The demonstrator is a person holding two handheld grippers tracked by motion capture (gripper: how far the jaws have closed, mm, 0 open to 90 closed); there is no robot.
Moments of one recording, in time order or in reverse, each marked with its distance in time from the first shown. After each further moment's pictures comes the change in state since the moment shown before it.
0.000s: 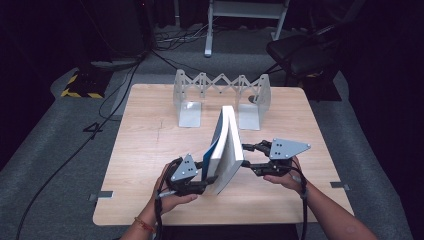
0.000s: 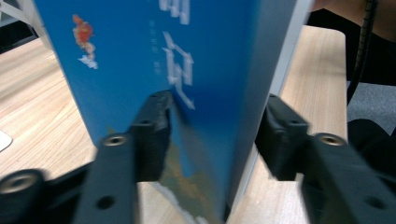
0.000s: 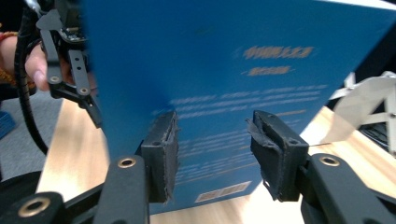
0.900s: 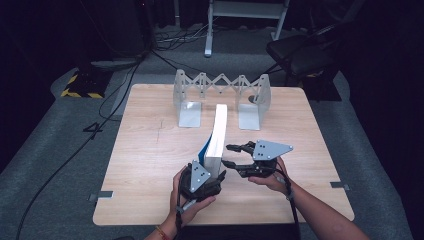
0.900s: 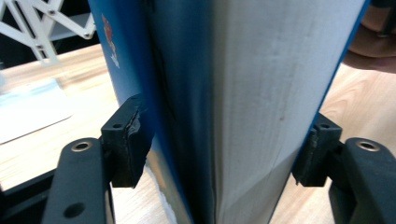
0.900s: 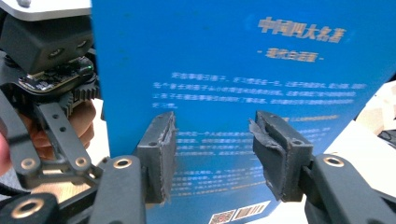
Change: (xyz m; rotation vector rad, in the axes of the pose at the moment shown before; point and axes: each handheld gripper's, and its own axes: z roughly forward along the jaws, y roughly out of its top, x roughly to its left) left arm -0.031 -0.003 0.029 -0.095 0.328 -0.159; right arm 0.009 0.004 0.034 -0.005 -0.026 0.029
